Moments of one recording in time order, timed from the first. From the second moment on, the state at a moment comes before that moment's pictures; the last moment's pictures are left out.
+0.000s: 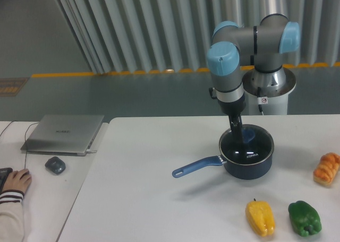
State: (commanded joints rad) arm 2.13 -1.71 -1.67 -1.41 1.67 1.47
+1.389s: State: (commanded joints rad) arm 2.13 -1.75 -1.68 -1.40 1.74 1.51
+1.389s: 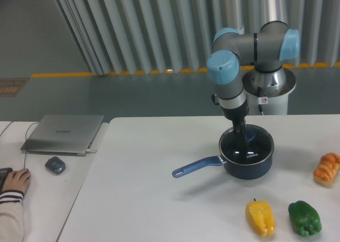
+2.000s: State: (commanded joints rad) arm 2.13 -1.76 -1.66 -1.41 1.75 1.50
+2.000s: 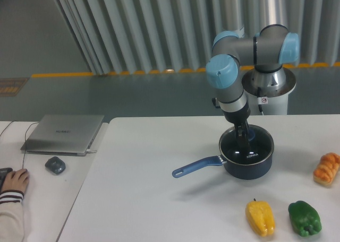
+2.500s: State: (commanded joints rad) arm 2.13 -1.76 -1.65 -1.41 1.74 1.51
